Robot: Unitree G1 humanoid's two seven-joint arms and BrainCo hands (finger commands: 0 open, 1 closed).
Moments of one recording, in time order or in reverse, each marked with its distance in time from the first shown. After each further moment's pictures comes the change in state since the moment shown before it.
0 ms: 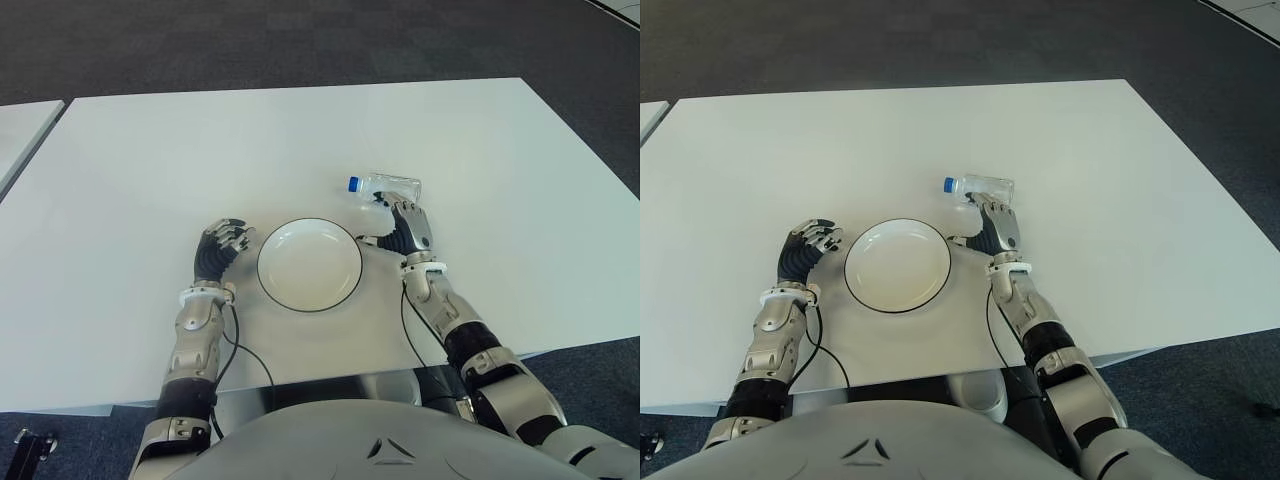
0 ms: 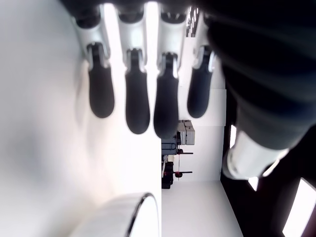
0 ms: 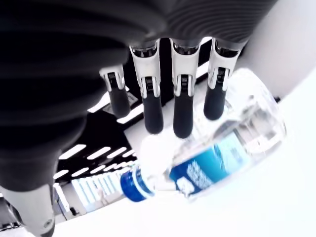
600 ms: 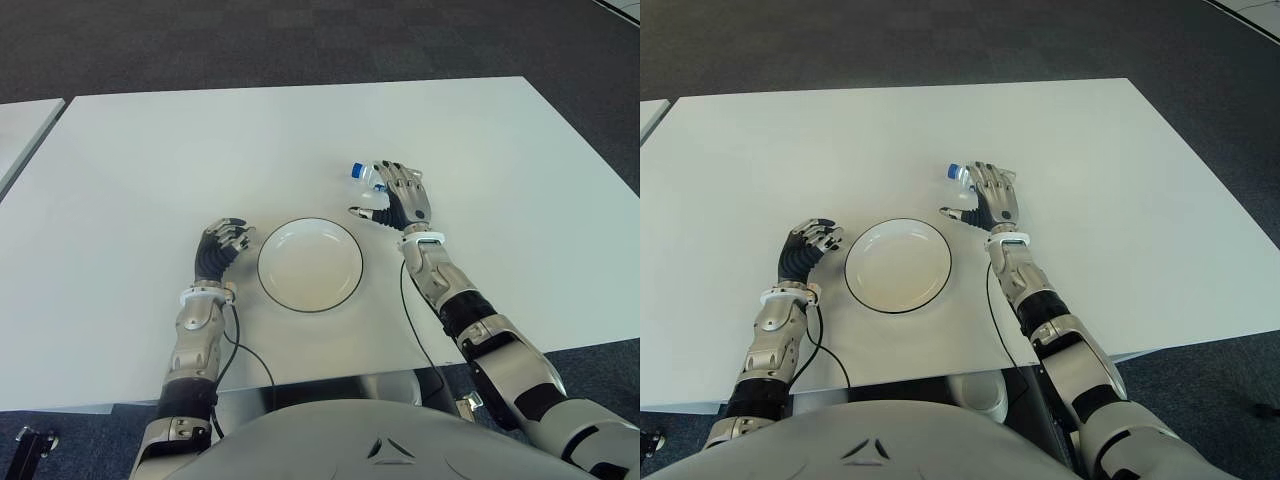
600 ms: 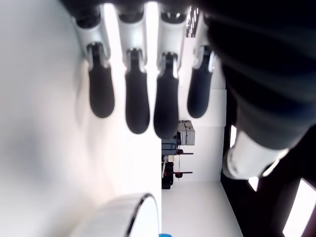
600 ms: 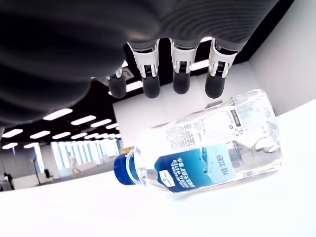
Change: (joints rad) left arm 0.003 -0.001 0.001 -0.007 0.001 0.000 0.000; right arm -0.120 0.005 0.062 -0.004 -0.011 0.250 0.190
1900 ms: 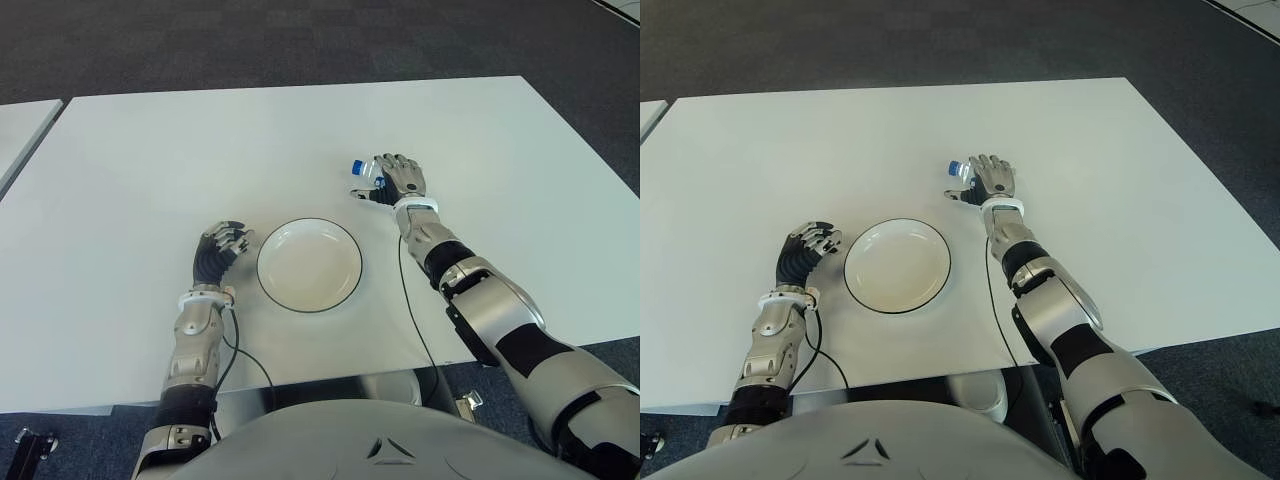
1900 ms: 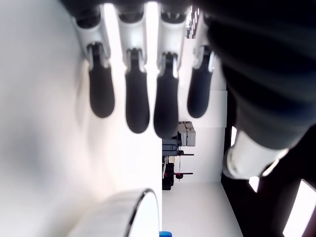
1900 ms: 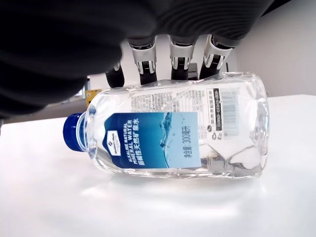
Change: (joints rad) left arm 0.035 -0.004 0.000 -0.043 0.001 0.012 0.004; right arm -0.385 0.087 0.105 0.538 0.028 0.112 0.147
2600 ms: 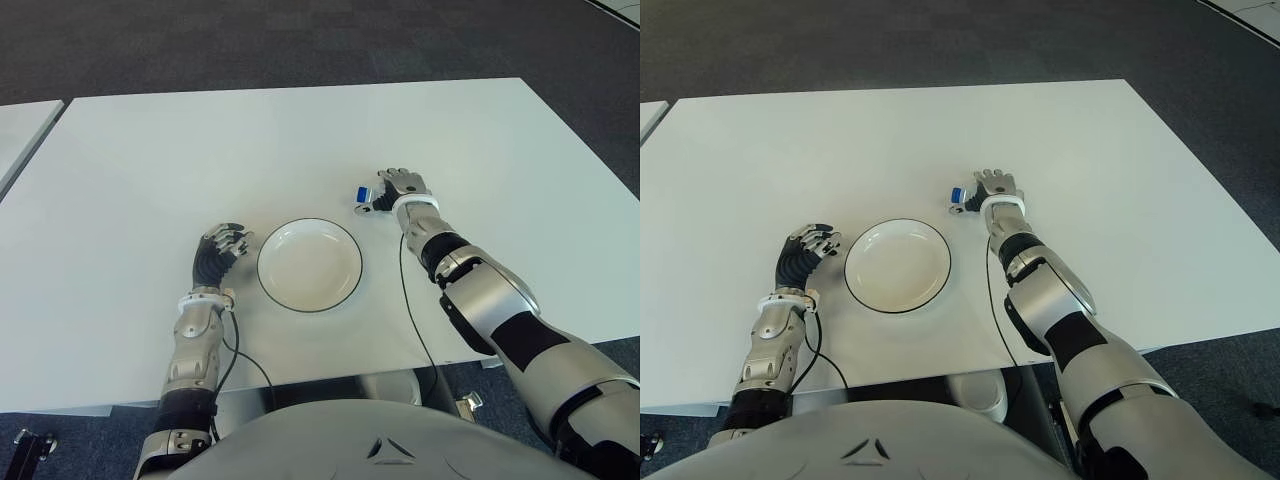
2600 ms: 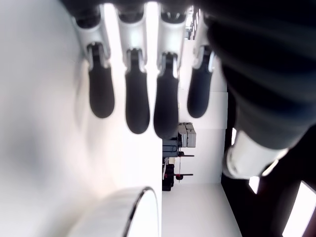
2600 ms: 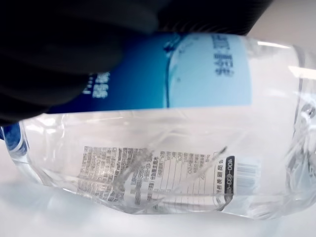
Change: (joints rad) left arm 0.023 -0.012 0.001 -0.026 -0.002 0.012 0.000; right arm -0.055 0.020 0.080 0.110 -0.002 0.049 0.174
